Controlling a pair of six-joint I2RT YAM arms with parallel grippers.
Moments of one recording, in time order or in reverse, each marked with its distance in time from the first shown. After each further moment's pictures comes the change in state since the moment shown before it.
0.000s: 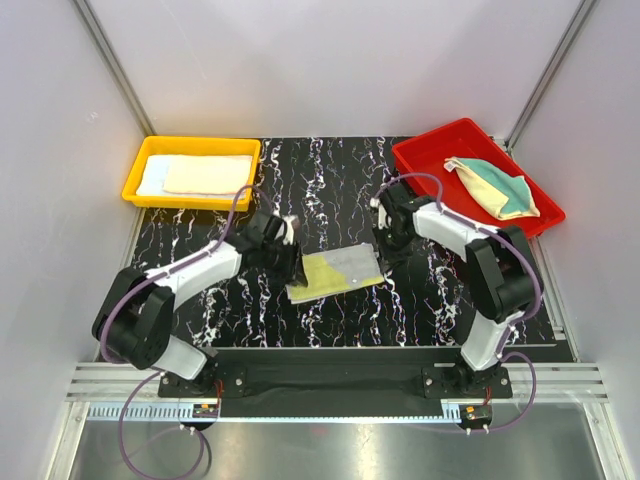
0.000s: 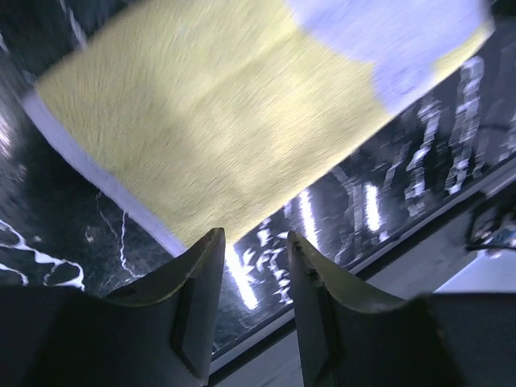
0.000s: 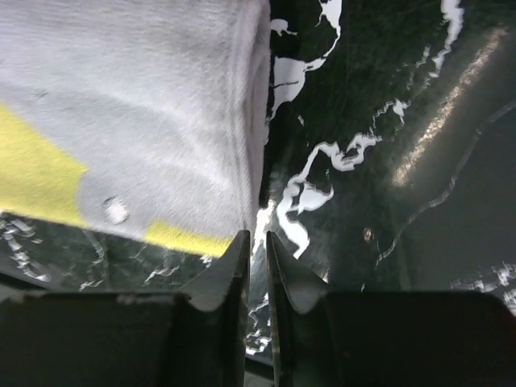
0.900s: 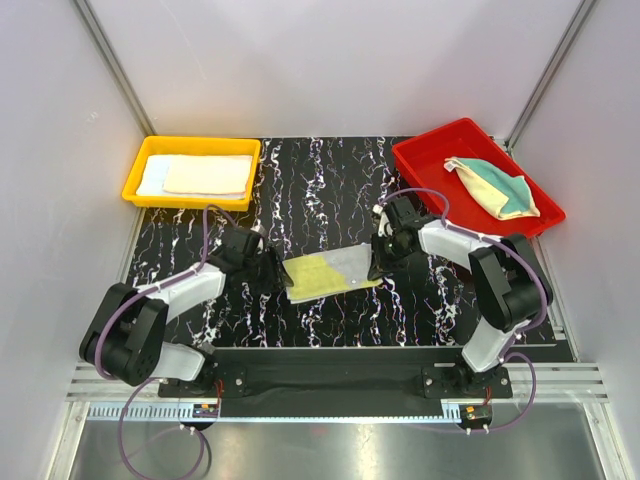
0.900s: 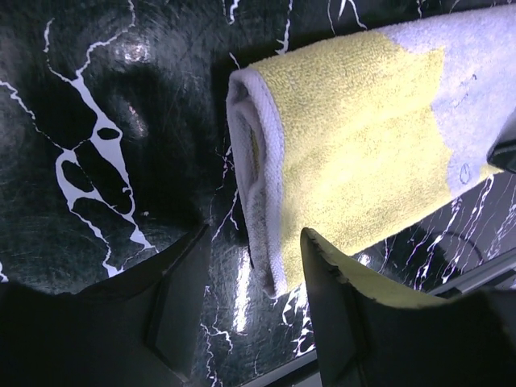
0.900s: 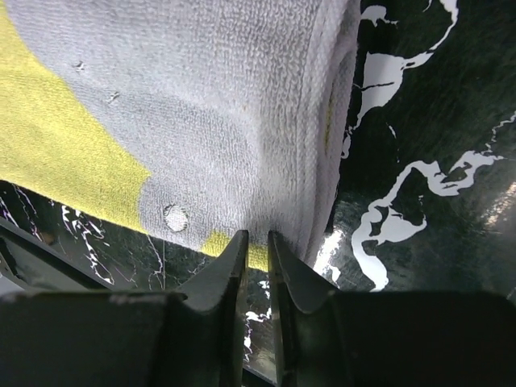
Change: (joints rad) left arm 0.108 -0.111 -0.243 0.224 -0.127 -0.248; right arm 0.000 -0.080 -0.196 0.264 -0.179 0.148
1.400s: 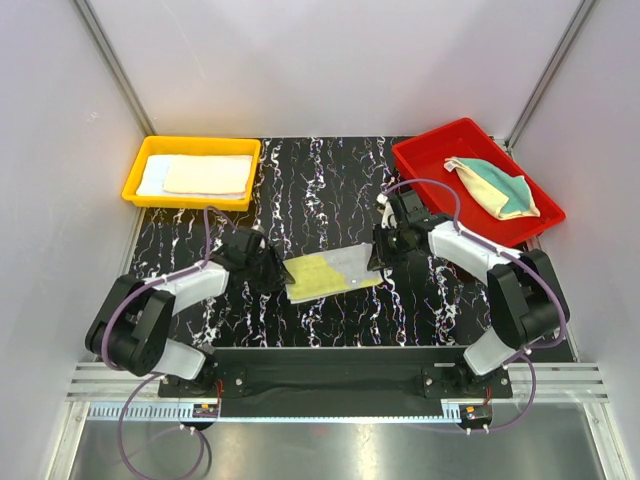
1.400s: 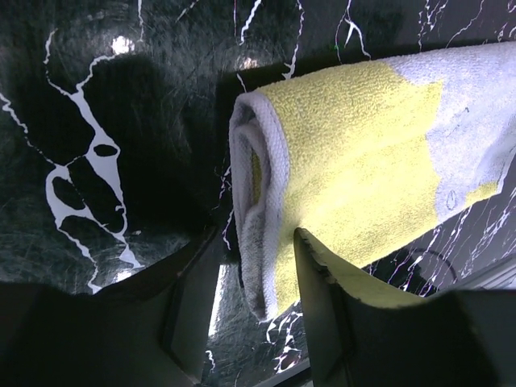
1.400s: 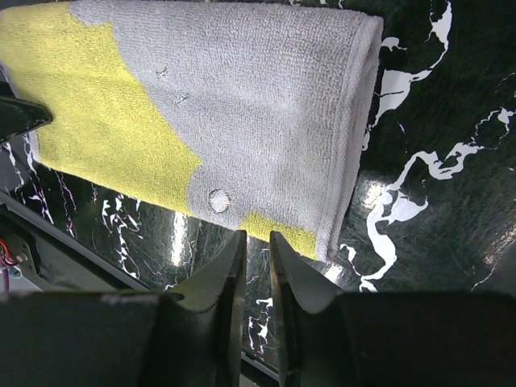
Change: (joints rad) left arm 0.000 0.048 -0.008 0.063 -0.012 -0.091; right arm 0.000 -0.125 -0.001 -0.003 0.006 0.011
